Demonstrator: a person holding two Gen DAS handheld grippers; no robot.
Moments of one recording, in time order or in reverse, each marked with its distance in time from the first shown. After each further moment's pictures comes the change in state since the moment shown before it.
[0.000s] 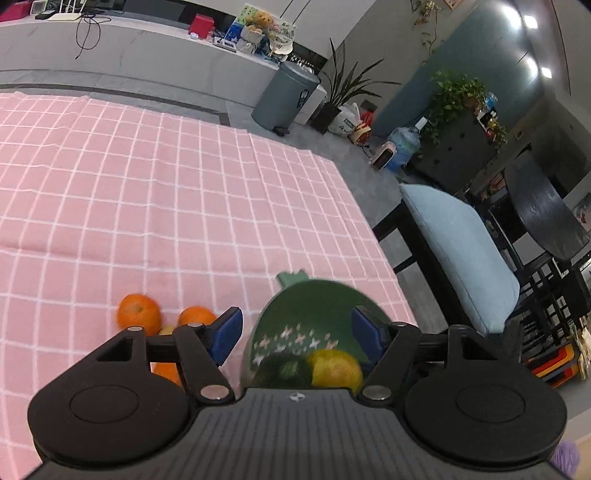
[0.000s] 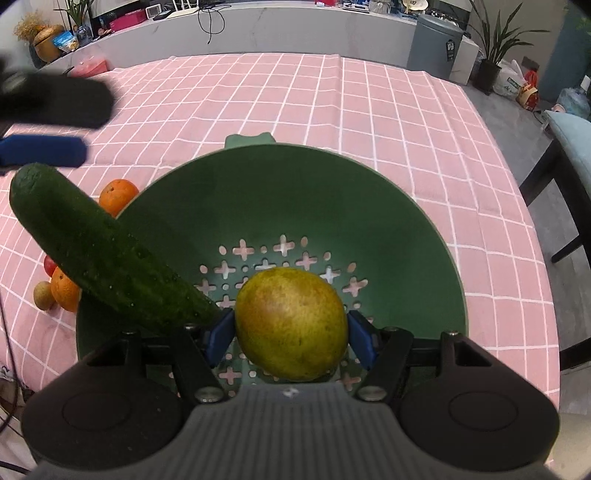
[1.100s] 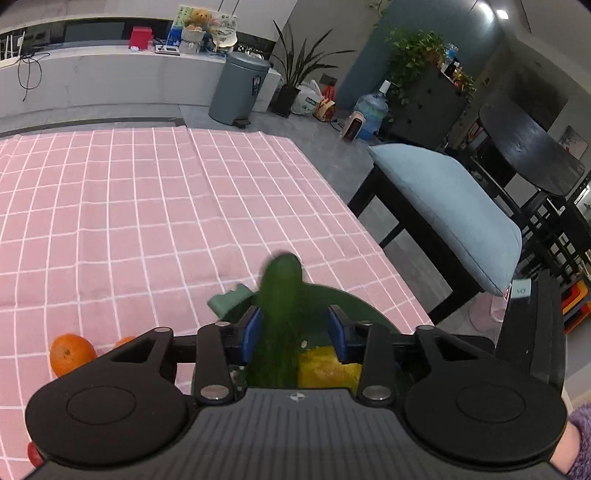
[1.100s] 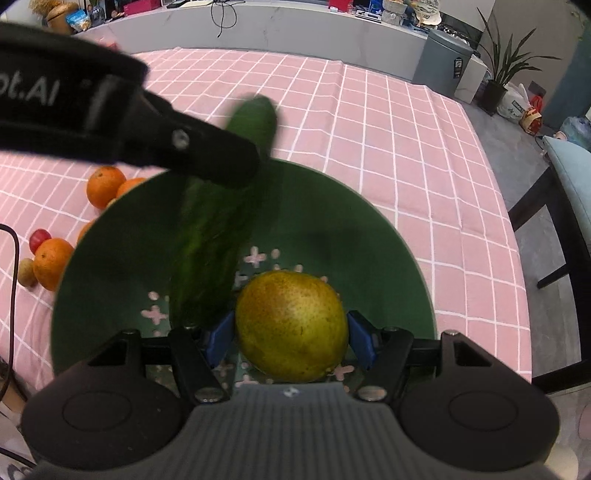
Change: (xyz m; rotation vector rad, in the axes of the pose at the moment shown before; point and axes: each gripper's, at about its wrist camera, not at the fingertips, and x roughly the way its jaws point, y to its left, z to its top) left arm 0.072 -0.052 -0.002 0.216 0.029 -0.017; right arm -0.002 -0.008 0.003 -0.107 0.001 -0.042
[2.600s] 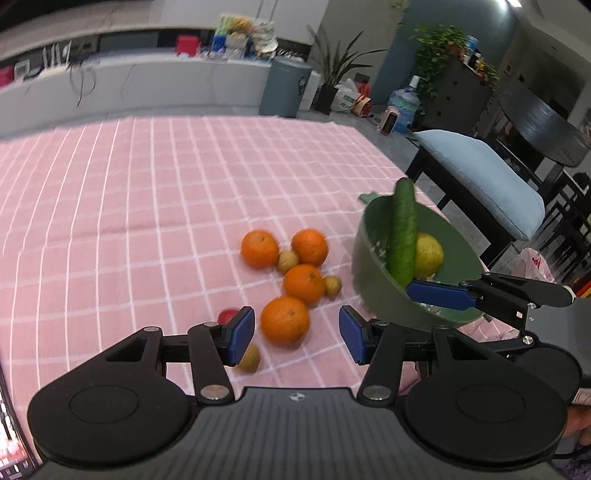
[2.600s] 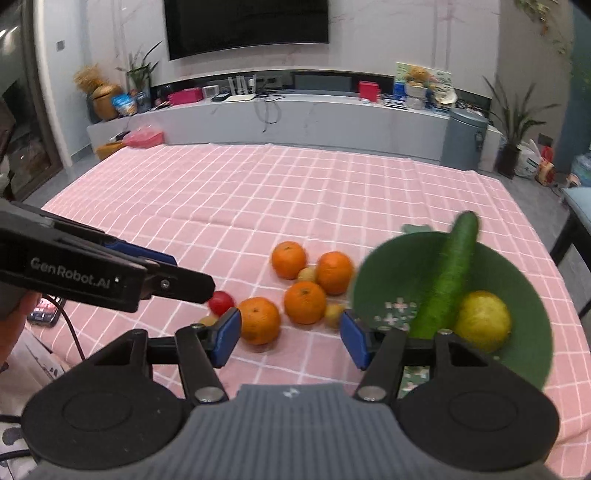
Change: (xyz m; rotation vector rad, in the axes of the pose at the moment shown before) left arm -0.135 0.099 -0.083 0.021 0.008 0.126; right arm -0.088 0.152 -0.035 0.044 -0.338 0.111
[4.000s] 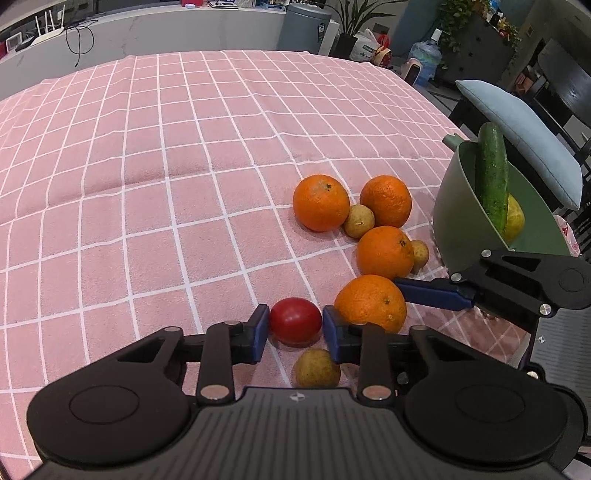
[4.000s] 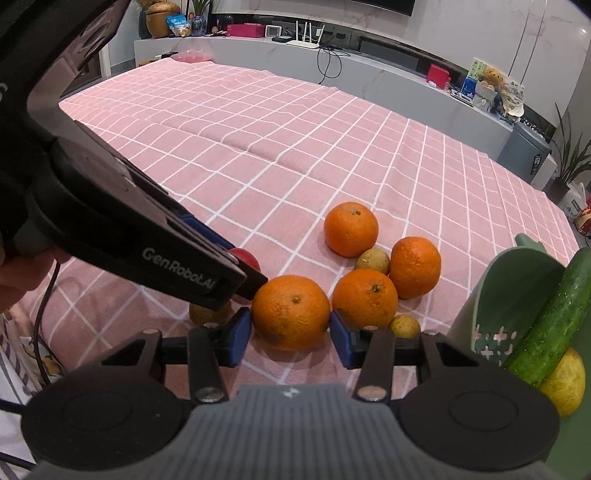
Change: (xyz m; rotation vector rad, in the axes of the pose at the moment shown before) left arm 0.085 0.047 0.003 0.022 0.157 0.044; right arm 0.095 0.036 -0.007 -0.258 0.145 0.040
